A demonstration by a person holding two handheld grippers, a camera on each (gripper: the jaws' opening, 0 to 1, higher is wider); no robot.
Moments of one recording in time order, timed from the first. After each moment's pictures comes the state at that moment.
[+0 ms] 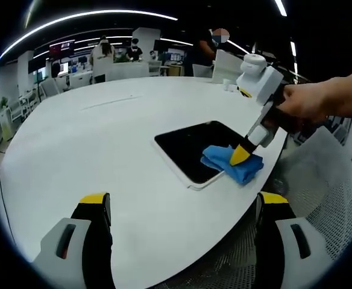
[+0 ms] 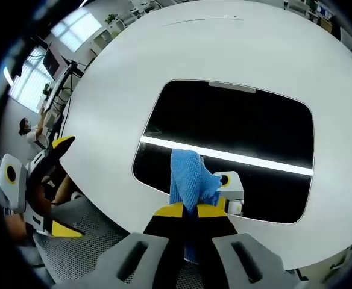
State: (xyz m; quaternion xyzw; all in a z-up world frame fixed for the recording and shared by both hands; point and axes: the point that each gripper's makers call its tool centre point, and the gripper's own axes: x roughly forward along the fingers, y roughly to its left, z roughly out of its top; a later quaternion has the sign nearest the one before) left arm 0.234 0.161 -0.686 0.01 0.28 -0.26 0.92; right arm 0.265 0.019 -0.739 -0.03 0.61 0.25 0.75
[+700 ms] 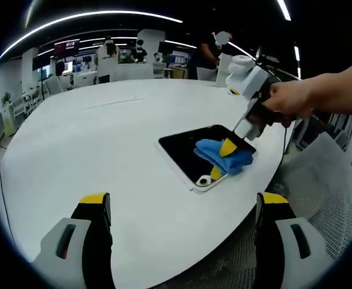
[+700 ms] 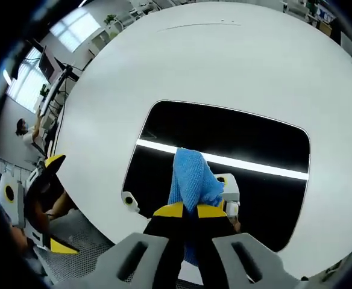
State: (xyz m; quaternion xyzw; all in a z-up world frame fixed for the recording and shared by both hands) left arm 0.237 0.165 -0.684 -0.01 0.28 -0.25 0.93; right arm 0.313 0.022 -0.738 -0.05 0.60 0.25 0.76
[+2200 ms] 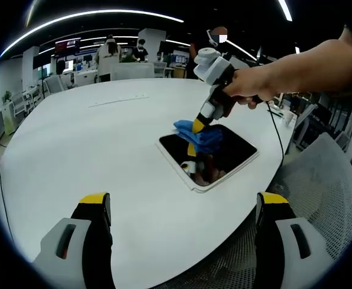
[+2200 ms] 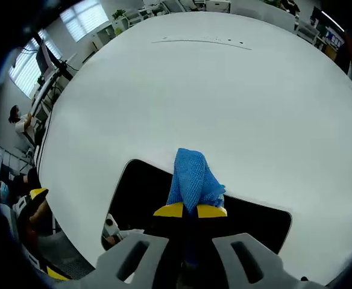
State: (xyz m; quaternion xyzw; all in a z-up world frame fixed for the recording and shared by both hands) left arm 0.237 0.166 -0.686 -0.01 0.28 -0.25 0.93; right arm 0.407 0.032 -0.746 -0.10 0.57 0.25 0.78
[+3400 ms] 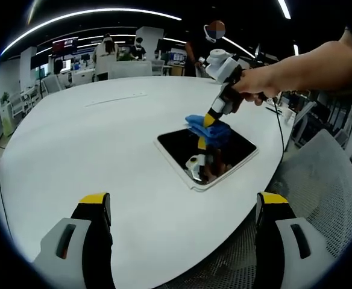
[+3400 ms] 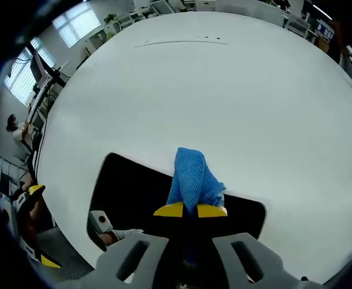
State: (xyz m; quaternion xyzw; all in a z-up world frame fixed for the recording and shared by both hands) left arm 0.239 0.164 -0.688 0.00 0.29 -0.25 0.92; right arm 0.406 -0.016 -0.739 -0.09 0.57 0.23 0.78
